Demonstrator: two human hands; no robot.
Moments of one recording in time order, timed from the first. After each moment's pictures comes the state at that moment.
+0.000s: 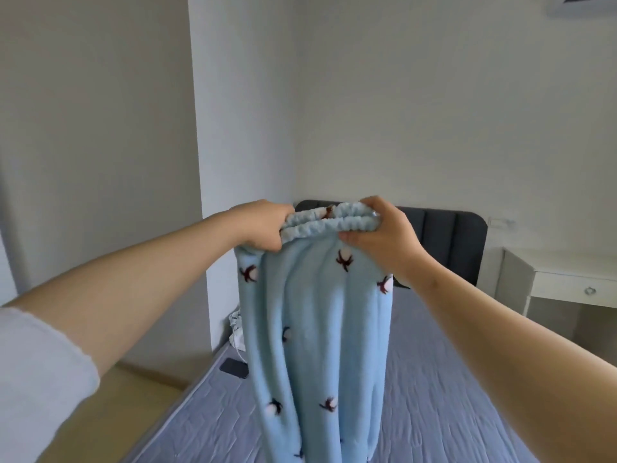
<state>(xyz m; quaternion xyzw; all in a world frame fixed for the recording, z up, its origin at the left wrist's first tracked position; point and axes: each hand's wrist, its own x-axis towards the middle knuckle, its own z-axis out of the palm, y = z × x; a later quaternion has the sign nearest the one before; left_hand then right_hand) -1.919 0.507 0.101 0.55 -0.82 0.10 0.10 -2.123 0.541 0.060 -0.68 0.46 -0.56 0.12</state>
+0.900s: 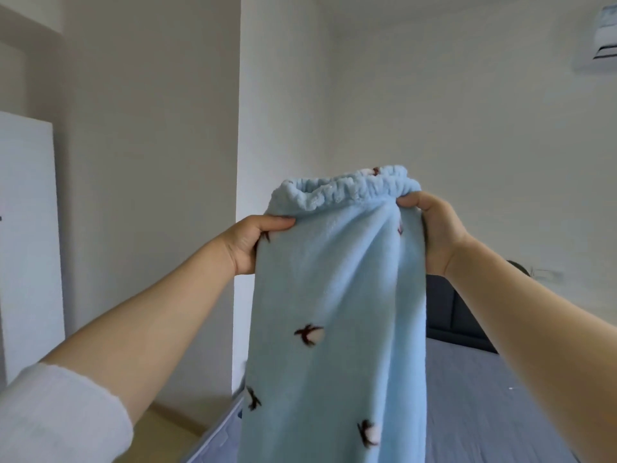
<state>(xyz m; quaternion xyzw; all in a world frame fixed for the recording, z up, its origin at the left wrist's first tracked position) -1.872 0.527 0.136 0.29 -0.58 -0.59 0.48 -2.129 0.555 0.157 -0.56 0.27 -0.54 0.57</state>
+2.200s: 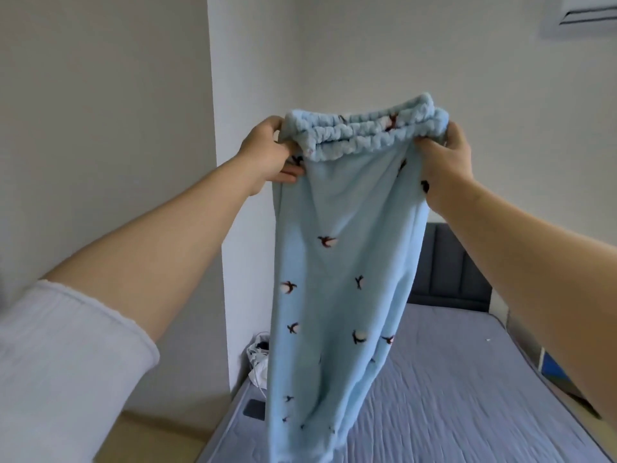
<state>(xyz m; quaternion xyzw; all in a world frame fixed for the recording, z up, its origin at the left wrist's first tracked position) -1.781 0.403 0.200 0.37 -0.69 -0.25 0.56 -2.000 0.445 0.180 -0.49 0.36 -0.78 0.16</state>
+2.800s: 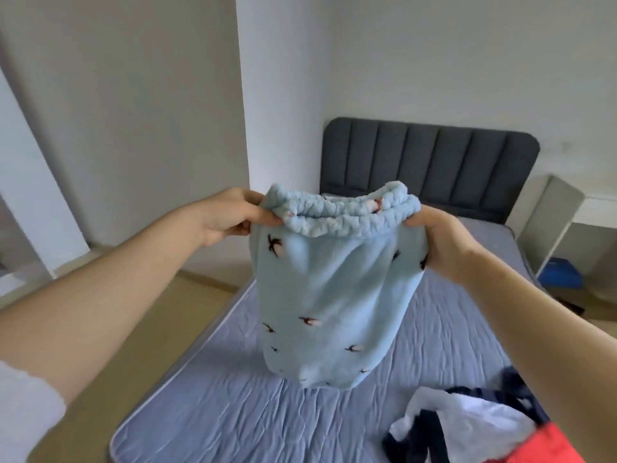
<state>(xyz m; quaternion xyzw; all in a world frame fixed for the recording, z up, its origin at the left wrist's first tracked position) -1.717 0.566 -0.030 0.51 -0.66 -0.46 0.31 -2.019 0.590 -0.058 -0.50 0.44 -0.50 0.55</state>
